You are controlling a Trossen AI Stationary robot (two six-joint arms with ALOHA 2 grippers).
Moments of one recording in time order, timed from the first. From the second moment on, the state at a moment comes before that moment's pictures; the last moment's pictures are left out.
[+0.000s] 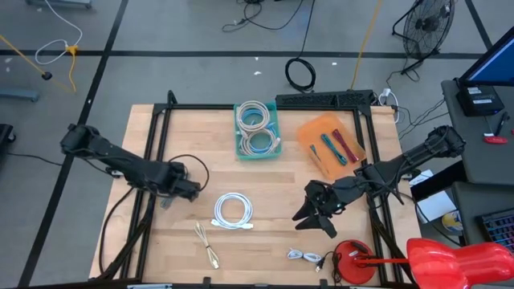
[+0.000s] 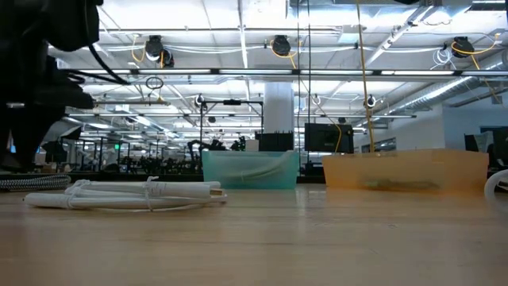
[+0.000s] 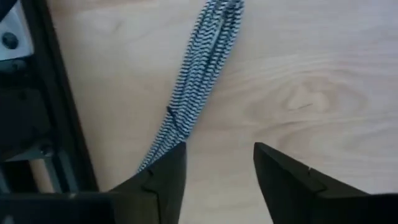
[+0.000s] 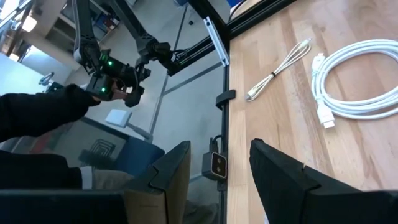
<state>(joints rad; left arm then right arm) -0.31 1.20 0.65 -1.11 -0.05 -1.76 0.45 1.19 0.94 -0.10 -0.07 0.79</state>
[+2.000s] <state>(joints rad) -0.34 1.50 1.26 0.06 -0.42 -0.79 0.27 1.19 0.94 0.39 -0.08 0.82</state>
